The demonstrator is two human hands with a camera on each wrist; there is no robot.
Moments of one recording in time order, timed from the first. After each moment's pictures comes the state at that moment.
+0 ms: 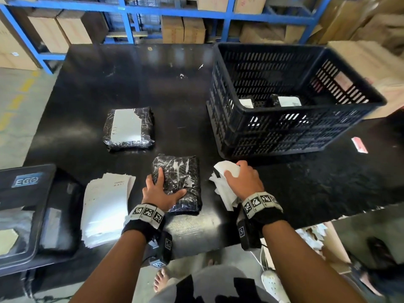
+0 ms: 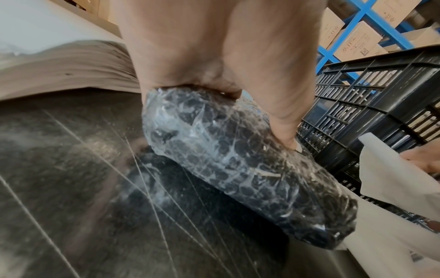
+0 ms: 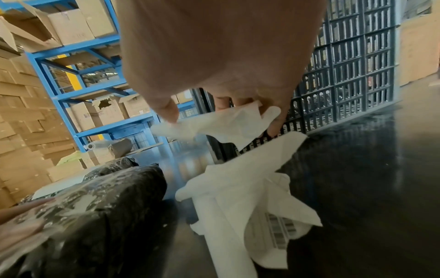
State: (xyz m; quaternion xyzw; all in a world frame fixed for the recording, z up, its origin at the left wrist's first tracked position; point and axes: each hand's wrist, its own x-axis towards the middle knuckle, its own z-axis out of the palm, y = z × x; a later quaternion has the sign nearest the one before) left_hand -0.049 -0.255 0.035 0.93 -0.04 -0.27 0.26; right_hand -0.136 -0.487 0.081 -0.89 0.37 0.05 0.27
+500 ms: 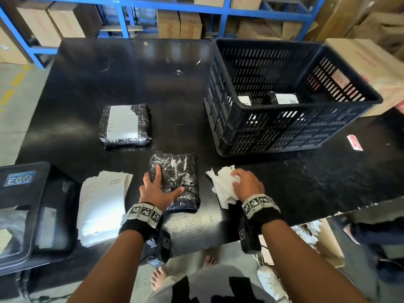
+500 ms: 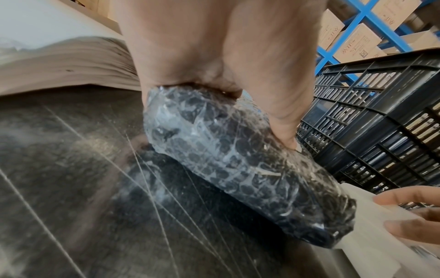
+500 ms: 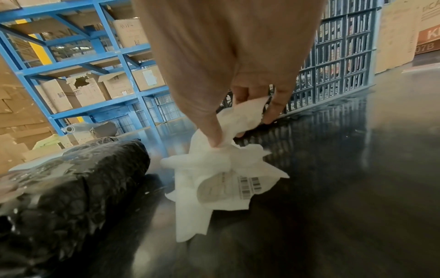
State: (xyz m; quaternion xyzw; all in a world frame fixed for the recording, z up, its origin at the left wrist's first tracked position) left_hand -0.049 -0.253 0.031 0.92 -0.05 -0.27 0.28; right_hand -0.150 -0.498 0.051 -0.90 0.36 0.07 0.22
